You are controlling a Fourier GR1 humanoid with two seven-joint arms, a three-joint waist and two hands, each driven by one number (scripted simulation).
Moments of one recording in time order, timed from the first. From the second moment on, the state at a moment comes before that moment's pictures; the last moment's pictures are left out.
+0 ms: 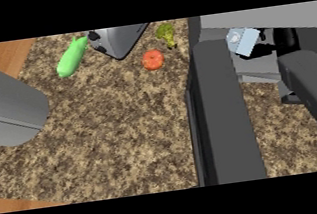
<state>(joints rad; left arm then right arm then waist) 0.40 0.18 0.49 -2.23 0.80 -0.59 0.15 -1.04 -0.37 -0.18 -0.08 0.14 -0.32 -0.75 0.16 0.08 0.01</state>
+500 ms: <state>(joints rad) 0.36 0.20 0.49 -2.21 0.80 -0.59 0.15 -1.05 -0.41 -0.19 -0.07 0.14 -0.33 -0.74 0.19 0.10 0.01</state>
